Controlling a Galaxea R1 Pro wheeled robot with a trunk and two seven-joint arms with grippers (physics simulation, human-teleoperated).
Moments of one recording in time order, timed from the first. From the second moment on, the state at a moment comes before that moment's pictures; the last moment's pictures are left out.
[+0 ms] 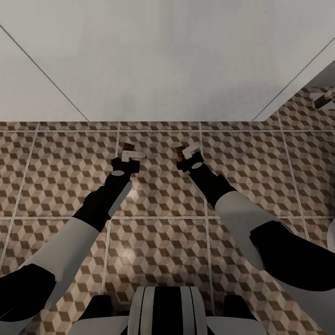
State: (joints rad) left arm -1.08 0.00 -0.43 -0.99 0.25 0.44 0.41; right arm -1.33 0.17 0.36 -0.44 0.20 0.28 -0.10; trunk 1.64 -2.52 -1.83
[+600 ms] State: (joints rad) left arm -1.08 0.00 -0.44 -0.93 0.26 0.43 0.40; right arm -1.33 0.17 0.36 -0.43 0.20 0.28 -0.10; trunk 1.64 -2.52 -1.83
